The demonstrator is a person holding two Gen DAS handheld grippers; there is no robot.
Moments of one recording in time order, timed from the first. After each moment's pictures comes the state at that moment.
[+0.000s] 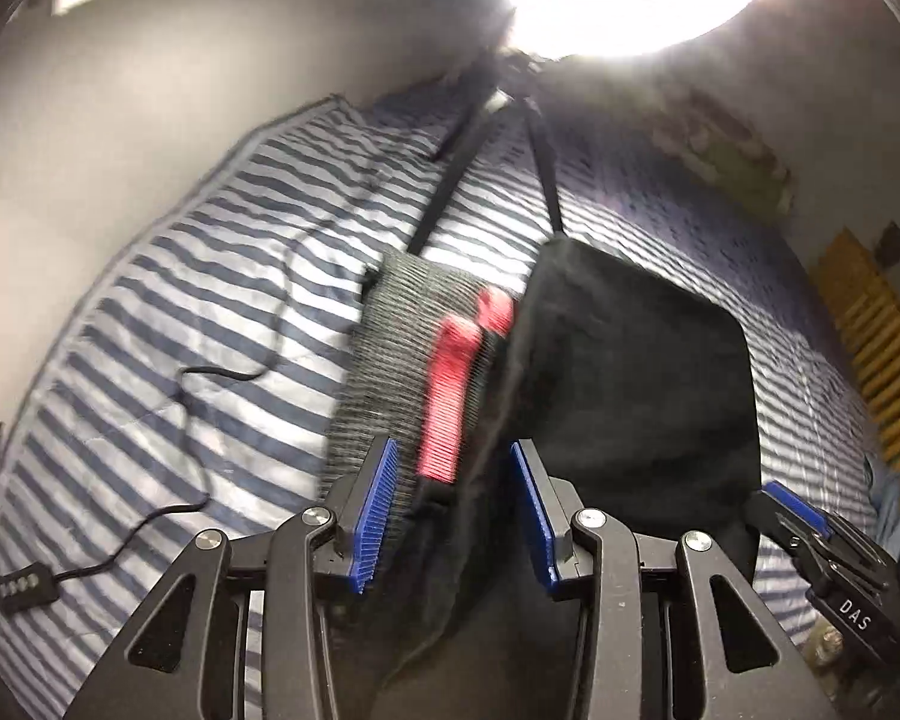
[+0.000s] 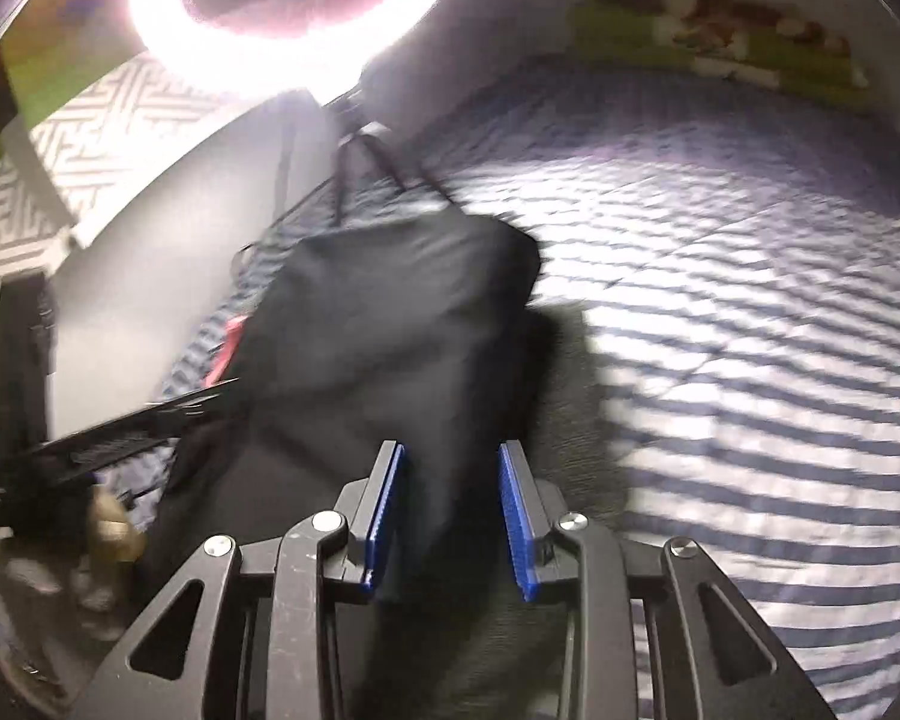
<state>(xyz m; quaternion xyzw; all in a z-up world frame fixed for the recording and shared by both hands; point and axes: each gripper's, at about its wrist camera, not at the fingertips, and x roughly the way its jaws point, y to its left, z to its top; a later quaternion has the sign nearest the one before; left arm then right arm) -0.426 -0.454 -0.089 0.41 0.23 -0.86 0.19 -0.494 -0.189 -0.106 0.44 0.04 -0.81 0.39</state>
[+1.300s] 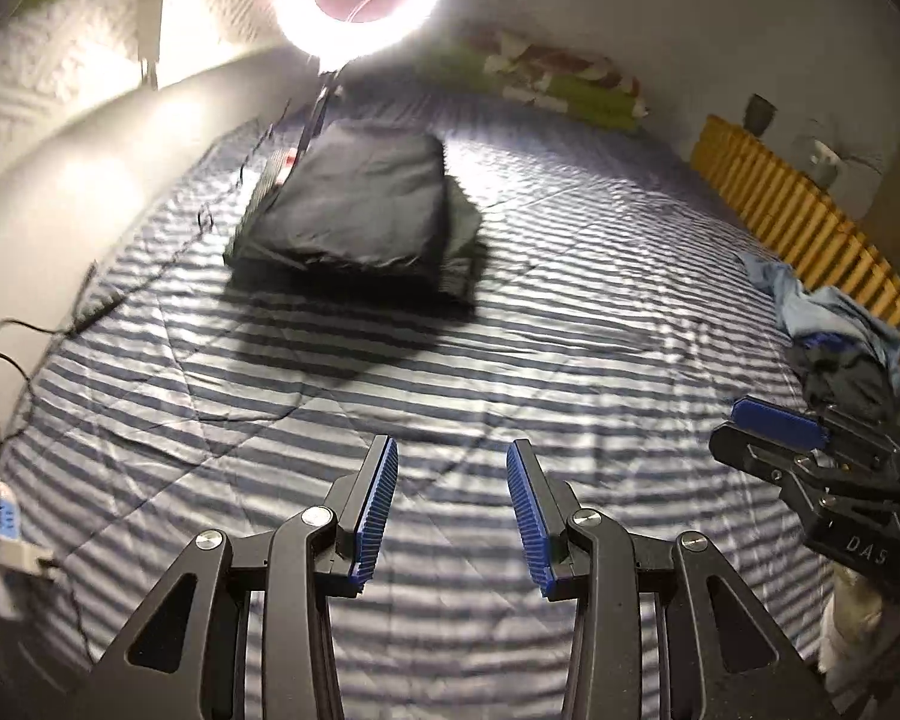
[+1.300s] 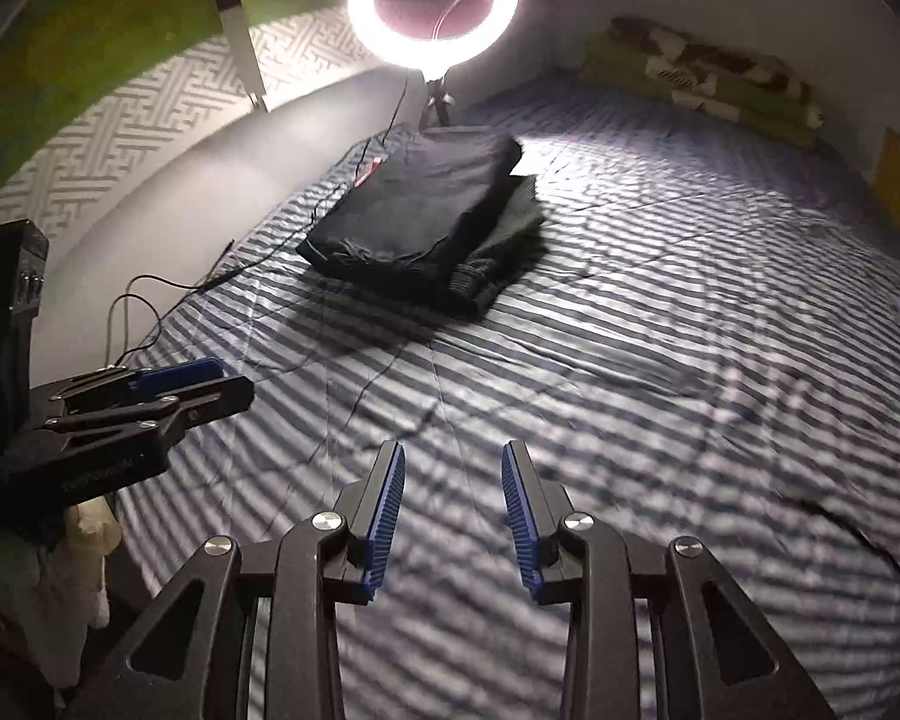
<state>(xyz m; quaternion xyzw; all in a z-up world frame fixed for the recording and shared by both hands) -0.165 -0.129 -0.011 0.40 0.14 -0.90 0.12 -0.250 0.049 -0.030 0.42 0.12 -0.80 0.41</state>
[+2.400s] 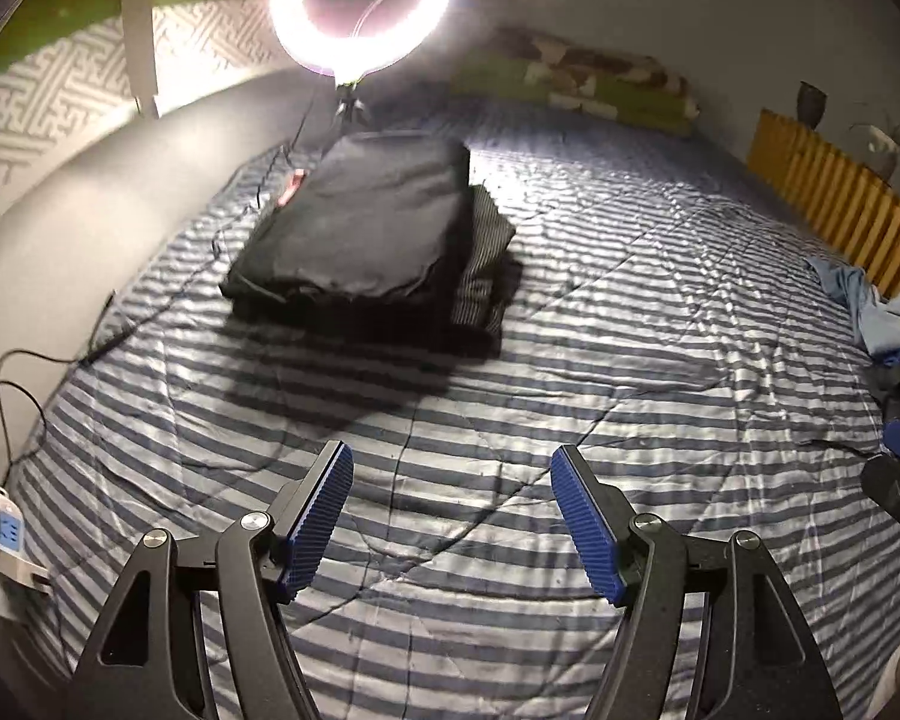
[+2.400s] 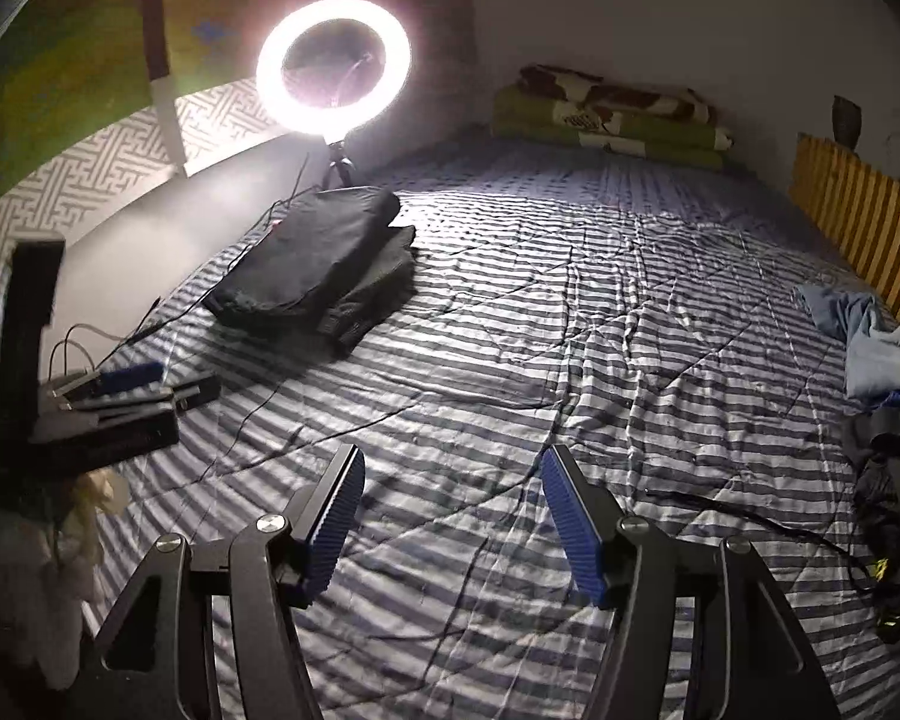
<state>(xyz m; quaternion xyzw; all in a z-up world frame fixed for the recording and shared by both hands) -0.246 -0.111 -0.047 0.40 0.10 -0.89 0.20 -0.287 0.121 -0.040 0.36 0.09 -0.86 0.35</state>
